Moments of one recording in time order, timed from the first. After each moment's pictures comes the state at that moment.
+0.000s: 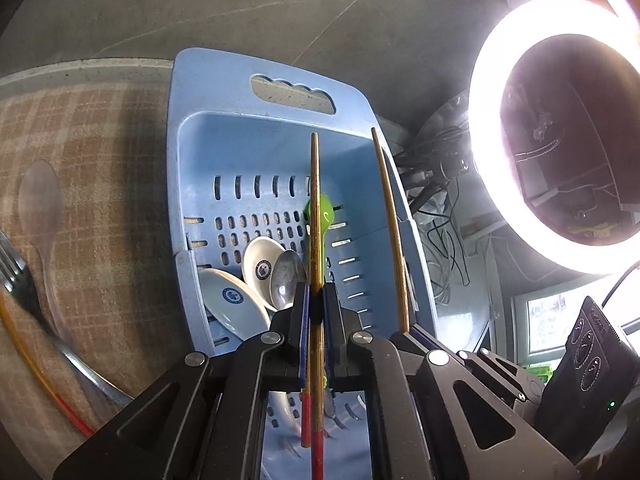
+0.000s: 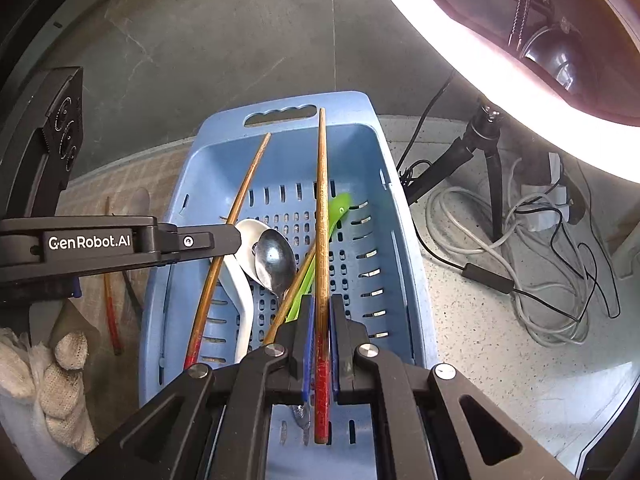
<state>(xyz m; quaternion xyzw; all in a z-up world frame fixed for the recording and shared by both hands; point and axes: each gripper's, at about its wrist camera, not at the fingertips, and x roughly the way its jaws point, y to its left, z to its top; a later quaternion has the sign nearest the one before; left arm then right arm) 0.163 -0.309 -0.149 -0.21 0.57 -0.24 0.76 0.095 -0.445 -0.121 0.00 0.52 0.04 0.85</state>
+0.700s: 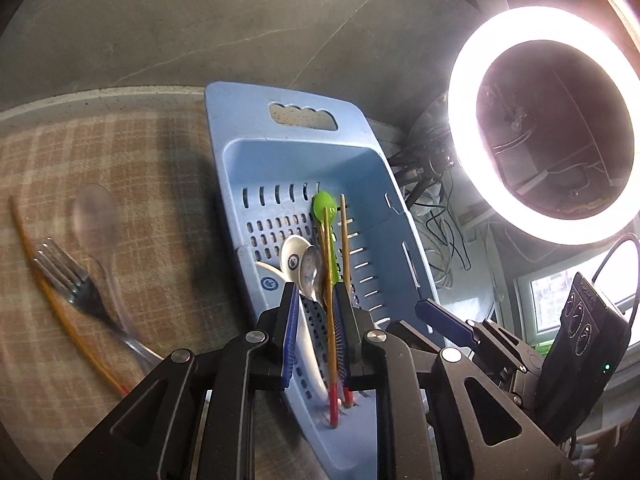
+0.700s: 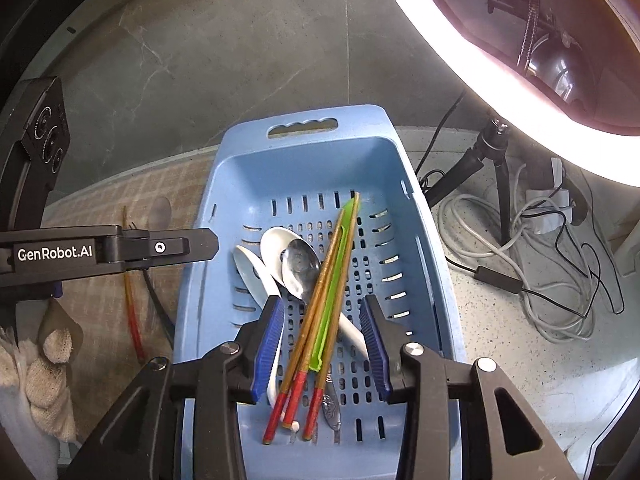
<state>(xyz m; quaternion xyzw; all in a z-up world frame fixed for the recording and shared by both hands) 0.148 -0.278 -0.114 -0.18 0.55 -0.26 0.77 0.081 -0.421 -0.105 0.01 0.49 0.04 0.87</state>
